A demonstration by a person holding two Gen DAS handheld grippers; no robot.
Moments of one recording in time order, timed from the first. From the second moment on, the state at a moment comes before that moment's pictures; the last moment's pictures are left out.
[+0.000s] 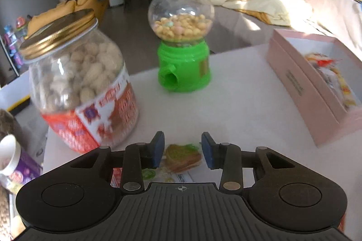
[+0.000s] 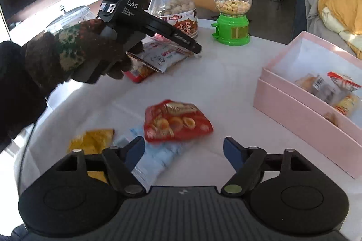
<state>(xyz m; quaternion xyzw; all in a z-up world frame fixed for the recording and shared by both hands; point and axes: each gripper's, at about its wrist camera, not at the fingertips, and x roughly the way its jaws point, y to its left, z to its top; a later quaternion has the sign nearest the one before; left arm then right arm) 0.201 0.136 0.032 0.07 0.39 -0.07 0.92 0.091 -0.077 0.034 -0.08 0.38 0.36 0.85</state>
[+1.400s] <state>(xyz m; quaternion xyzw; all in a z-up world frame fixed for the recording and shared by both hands) -0.001 0.194 0.057 -0.09 0.37 0.02 0.92 0.063 -0.074 0.031 -0.08 0.38 0.33 0.86</state>
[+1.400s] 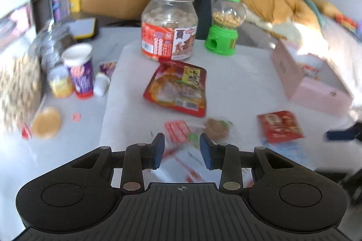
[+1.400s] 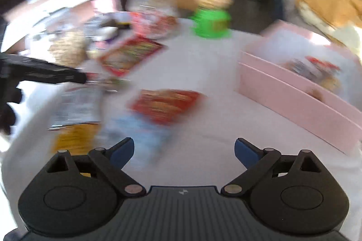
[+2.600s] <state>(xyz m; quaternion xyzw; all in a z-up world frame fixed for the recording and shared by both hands) 0.008 0.027 0.023 0.12 0.36 -0.02 0.92 0.070 -0.176 -0.005 -0.04 0.37 0.17 0.91</state>
